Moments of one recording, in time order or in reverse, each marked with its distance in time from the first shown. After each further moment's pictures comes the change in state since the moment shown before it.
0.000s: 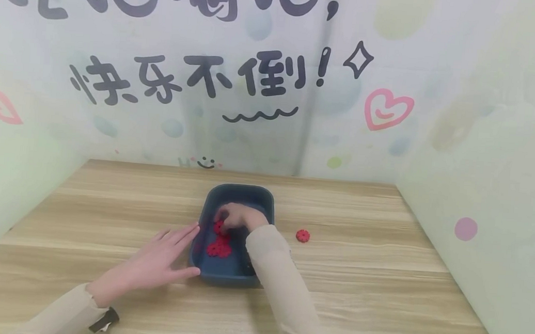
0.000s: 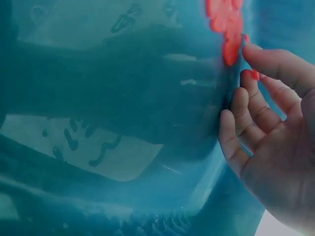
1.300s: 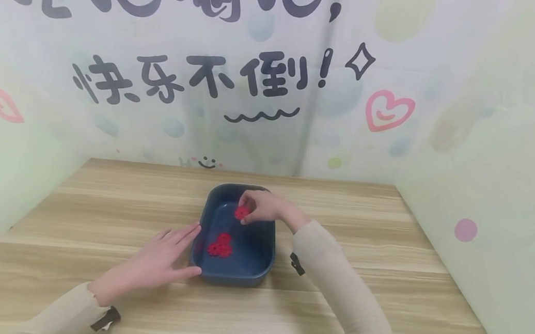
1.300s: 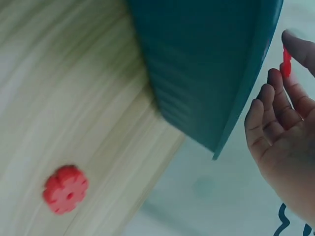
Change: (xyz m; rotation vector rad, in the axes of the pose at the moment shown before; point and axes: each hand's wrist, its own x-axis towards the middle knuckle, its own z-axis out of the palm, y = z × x) left_hand -0.002 -0.001 0.000 -0.005 0.010 0.011; right_hand -0.061 0.019 -0.047 -0.114 0.145 -0.289
